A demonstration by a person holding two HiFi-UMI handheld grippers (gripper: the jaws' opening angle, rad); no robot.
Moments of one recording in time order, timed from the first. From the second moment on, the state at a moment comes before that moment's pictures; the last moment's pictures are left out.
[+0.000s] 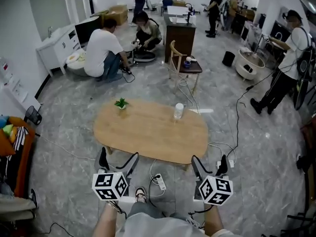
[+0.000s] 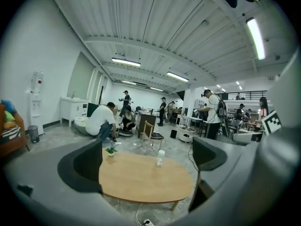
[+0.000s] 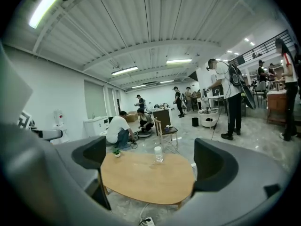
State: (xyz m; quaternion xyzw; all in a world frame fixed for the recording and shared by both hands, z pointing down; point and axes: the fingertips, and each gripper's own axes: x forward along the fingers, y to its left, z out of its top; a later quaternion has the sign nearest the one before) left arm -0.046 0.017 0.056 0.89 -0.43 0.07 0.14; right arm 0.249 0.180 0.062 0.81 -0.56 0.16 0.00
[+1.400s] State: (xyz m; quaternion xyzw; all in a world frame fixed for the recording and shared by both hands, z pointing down) left arm 0.155 -0.064 0.118 0.95 -0.22 0.16 0.15; right arm 0.341 0.174 0.119 0.89 -0.40 0.22 -0.02
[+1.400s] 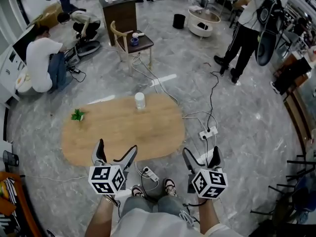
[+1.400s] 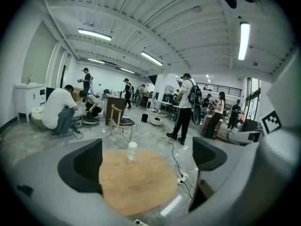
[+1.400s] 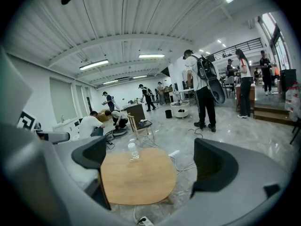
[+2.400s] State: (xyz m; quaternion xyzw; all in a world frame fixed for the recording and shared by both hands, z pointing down) left arm 0.160 0.008 0.436 0.89 -0.19 0.36 0.21; right arm 0.334 0.166 0.460 0.81 -0.46 0.36 -0.02
